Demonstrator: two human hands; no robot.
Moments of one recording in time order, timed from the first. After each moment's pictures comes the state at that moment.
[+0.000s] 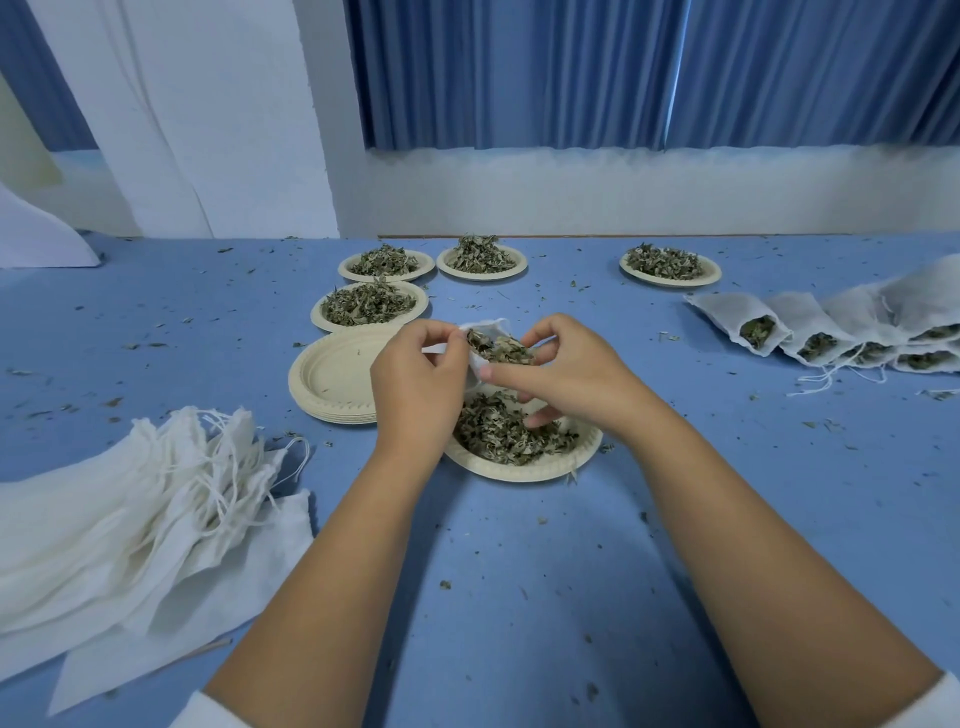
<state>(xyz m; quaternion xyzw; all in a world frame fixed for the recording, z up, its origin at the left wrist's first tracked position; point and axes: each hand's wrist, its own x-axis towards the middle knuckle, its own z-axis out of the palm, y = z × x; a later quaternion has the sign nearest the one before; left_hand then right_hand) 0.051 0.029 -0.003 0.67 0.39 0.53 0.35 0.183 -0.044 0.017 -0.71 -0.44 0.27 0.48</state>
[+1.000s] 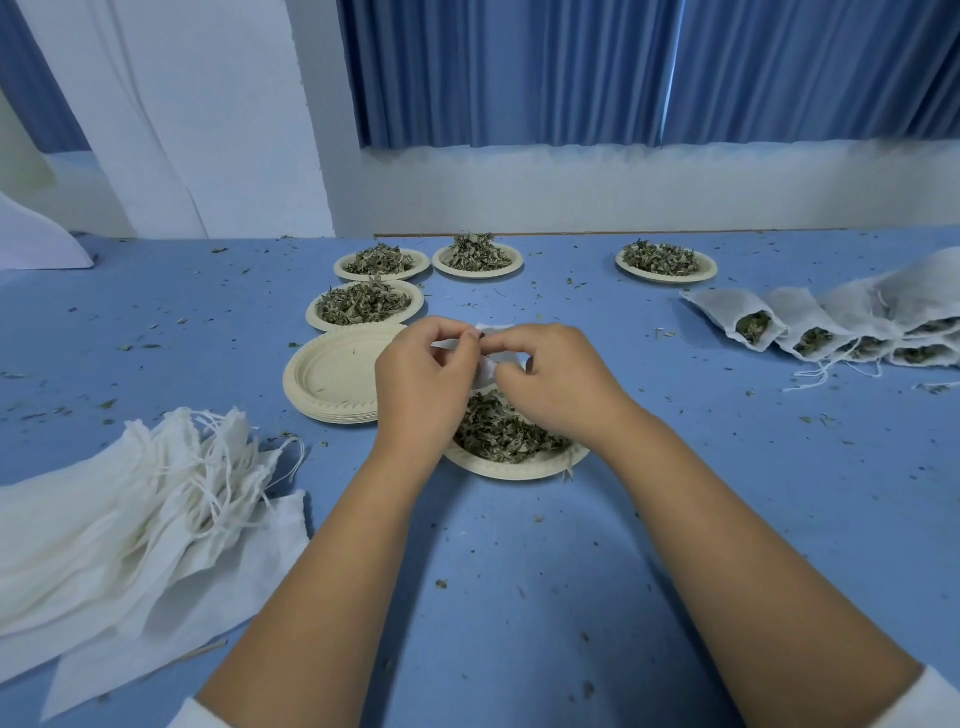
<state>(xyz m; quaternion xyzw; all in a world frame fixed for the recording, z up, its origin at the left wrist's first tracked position) 0.052 0.019 0.003 0.69 0.35 0.50 0.38 0.171 -0.045 0.015 -0.68 -0.61 0.06 0.40</state>
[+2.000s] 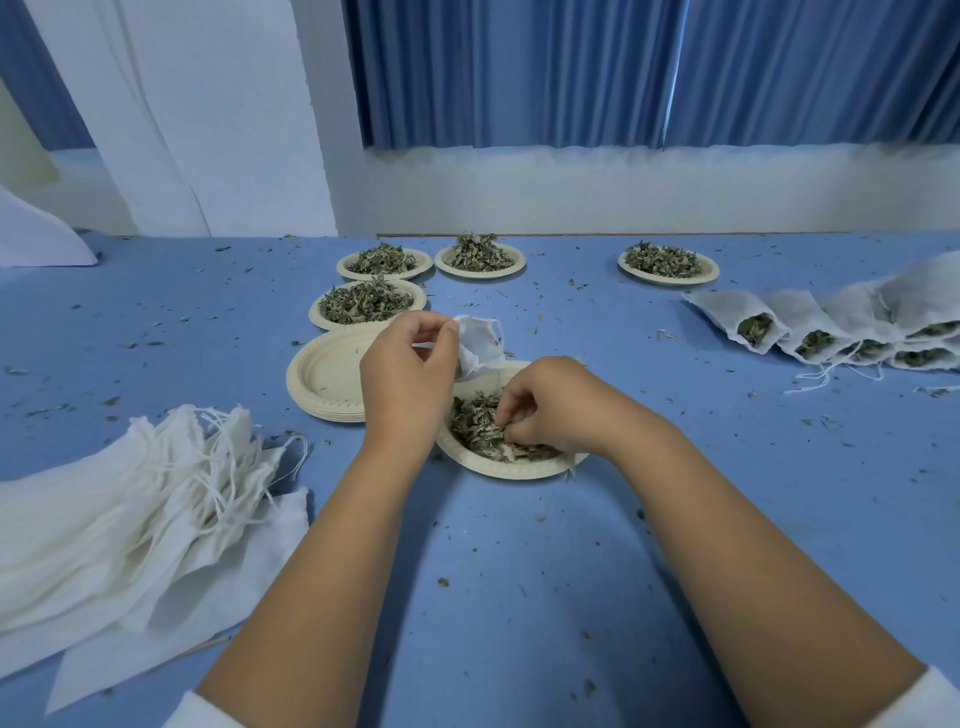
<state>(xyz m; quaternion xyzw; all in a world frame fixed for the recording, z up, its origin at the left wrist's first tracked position) 0.046 0.028 0.003 0.67 0.39 0.53 0.35 0.178 -0.048 0.011 -0.74 -0.63 0.14 0.20</state>
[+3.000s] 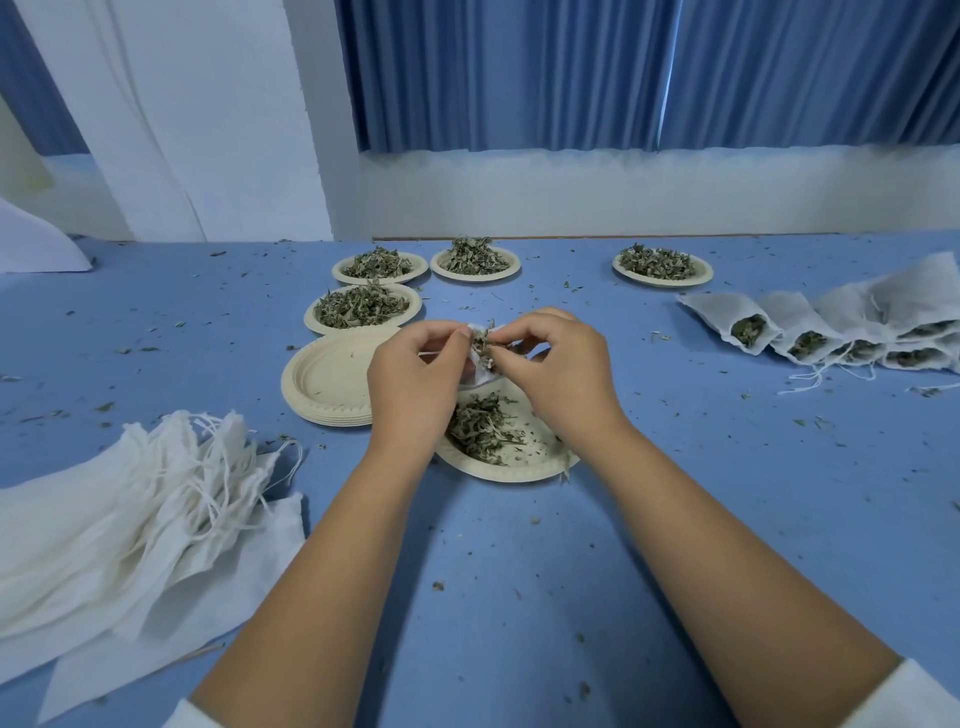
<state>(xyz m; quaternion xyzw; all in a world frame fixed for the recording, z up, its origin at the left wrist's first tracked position) 0.050 0.017 0.010 0.64 0.37 0.51 0.45 0.168 -0.040 0.008 -0.63 -0.51 0.03 0.58</state>
